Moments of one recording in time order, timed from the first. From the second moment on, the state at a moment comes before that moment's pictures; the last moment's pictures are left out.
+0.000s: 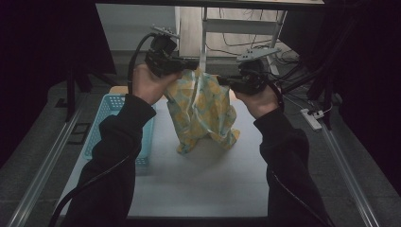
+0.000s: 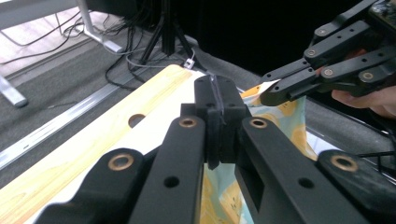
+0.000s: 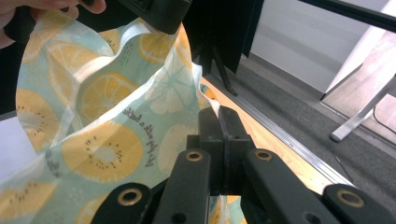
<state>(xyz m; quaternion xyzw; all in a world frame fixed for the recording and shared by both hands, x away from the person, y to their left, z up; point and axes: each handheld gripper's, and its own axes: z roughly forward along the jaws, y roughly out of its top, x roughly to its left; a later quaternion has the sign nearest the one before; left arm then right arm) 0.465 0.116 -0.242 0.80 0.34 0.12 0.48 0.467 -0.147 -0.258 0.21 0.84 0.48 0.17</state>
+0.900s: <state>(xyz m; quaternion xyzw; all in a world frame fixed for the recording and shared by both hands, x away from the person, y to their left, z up) 0.496 0.114 -0.302 0.81 0.36 0.11 0.45 0.501 -0.148 -0.310 0.26 0.83 0.48 0.15</state>
